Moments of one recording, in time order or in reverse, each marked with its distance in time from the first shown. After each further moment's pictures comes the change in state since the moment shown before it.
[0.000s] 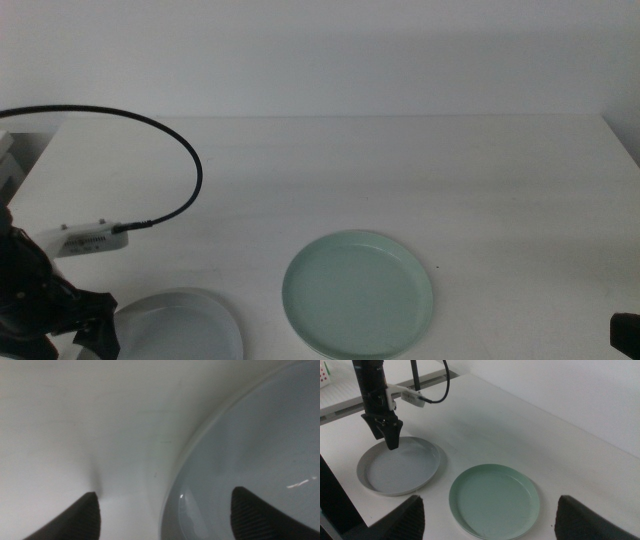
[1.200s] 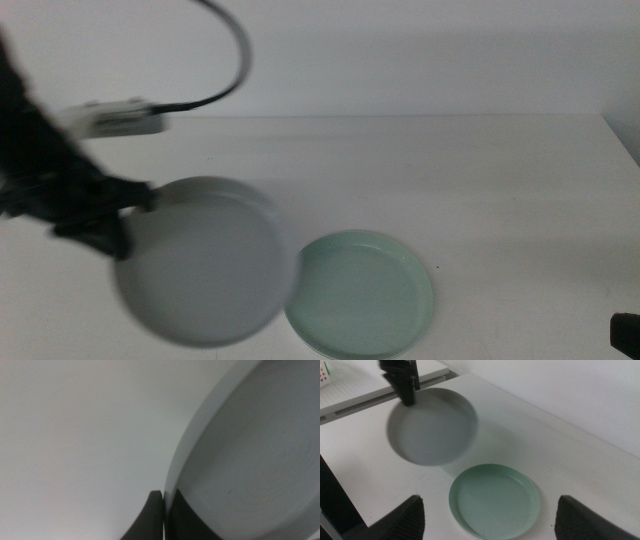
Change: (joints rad) left arm -0.239 -0.141 -0.376 0.042 0.288 -0.233; right arm 0.000 0.000 0.000 0.000 0.000 0.000
